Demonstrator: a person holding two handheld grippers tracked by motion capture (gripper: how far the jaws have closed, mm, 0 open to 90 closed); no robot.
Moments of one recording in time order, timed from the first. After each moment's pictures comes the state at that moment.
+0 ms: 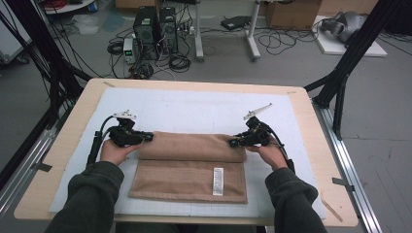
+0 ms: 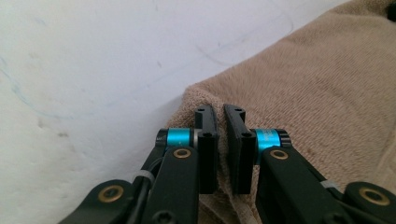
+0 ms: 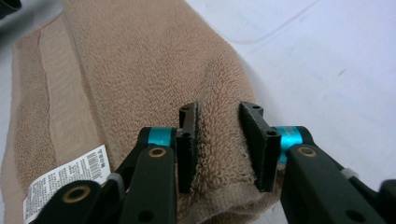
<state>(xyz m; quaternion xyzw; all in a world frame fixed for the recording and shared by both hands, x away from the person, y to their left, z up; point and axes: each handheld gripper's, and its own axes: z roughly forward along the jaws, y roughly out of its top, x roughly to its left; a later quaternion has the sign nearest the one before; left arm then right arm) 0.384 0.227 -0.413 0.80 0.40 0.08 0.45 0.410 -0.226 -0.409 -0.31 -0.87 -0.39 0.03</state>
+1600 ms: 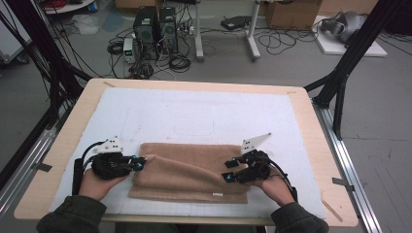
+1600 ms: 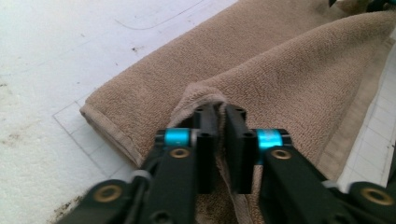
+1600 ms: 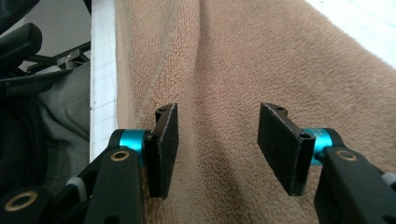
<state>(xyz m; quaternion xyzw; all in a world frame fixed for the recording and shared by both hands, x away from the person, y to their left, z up) 0.284 0.233 -0.403 0.83 0.32 0.09 0.45 0.313 -0.207 -0.413 -0.20 -0.88 -0.42 0.05</state>
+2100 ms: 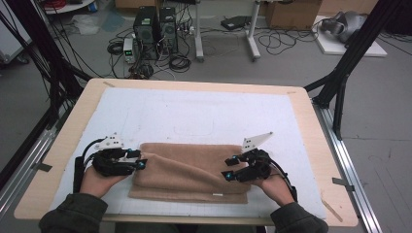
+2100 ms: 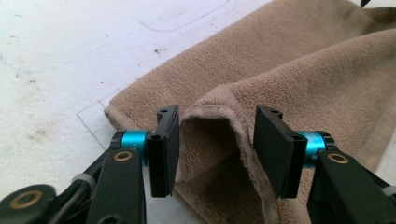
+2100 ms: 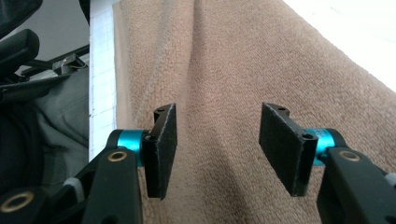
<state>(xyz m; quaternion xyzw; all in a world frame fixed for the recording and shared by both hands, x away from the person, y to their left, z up) 0.295 0.230 -0.405 0.82 0.35 0.10 0.44 0.311 -0.206 -0.406 -0.20 -0.88 -0.43 0.03</state>
